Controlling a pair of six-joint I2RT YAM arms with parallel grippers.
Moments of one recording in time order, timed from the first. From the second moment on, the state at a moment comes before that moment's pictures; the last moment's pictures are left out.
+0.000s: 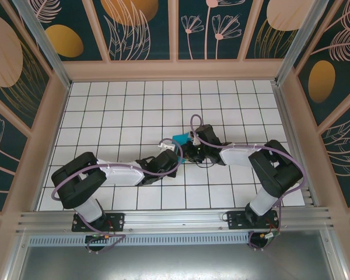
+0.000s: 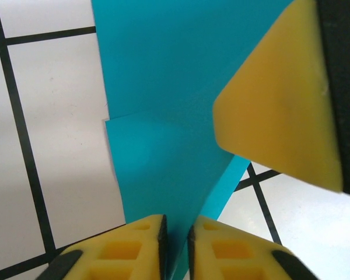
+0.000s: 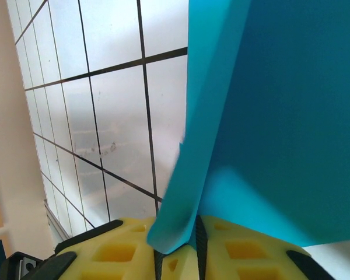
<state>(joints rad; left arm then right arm) -1.00 1.65 0.70 0.07 -0.25 -0.68 0.64 1.65 0.71 0.14 -0.49 0.94</state>
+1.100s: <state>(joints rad) -1.00 1.64 0.66 0.15 -0.15 -0.65 0.53 1.41 0.58 0.07 -0.51 0.89</state>
